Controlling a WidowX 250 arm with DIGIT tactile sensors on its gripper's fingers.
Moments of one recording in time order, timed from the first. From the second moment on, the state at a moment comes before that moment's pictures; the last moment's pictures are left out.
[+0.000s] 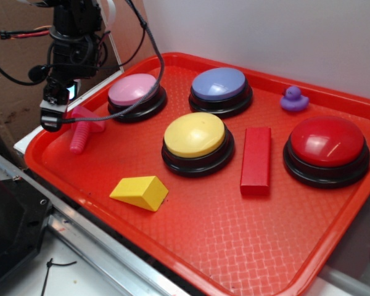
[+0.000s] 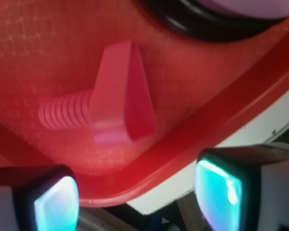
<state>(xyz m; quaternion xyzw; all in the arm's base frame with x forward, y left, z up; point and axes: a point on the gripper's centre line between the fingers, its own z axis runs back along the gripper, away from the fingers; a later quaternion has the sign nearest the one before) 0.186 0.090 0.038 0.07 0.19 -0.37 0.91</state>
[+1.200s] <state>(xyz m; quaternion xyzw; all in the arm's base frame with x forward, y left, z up) 0.187 0.079 0.008 0.09 0.23 -0.35 0.90</state>
